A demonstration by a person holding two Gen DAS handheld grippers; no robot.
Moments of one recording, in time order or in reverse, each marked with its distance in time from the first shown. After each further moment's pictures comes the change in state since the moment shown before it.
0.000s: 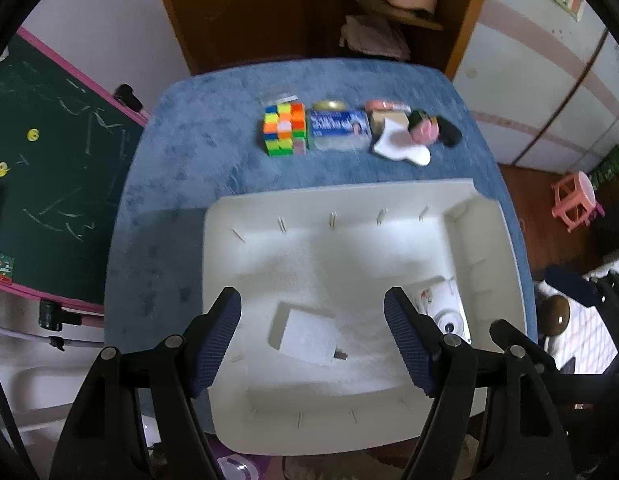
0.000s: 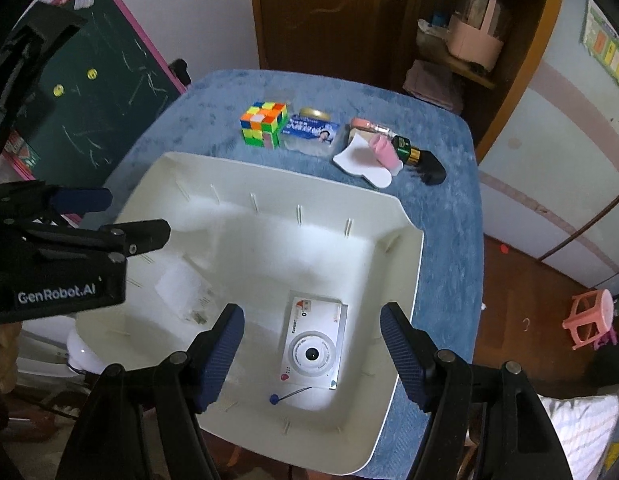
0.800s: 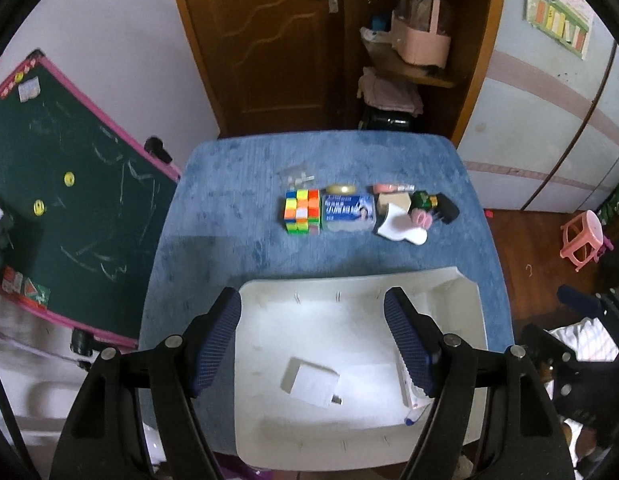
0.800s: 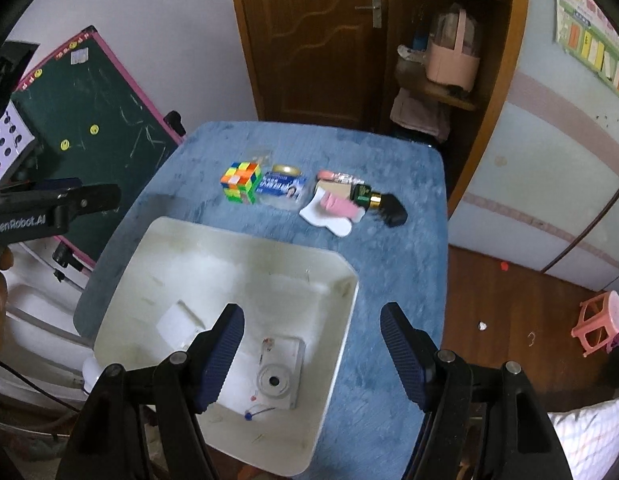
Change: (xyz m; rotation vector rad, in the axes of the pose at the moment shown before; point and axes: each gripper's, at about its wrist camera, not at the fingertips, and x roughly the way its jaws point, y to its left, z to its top) left arm -0.064 -0.008 0.053 -0.020 -0.154 0.067; right arm -0.051 -0.068 0.026 0.060 -0.118 0.051
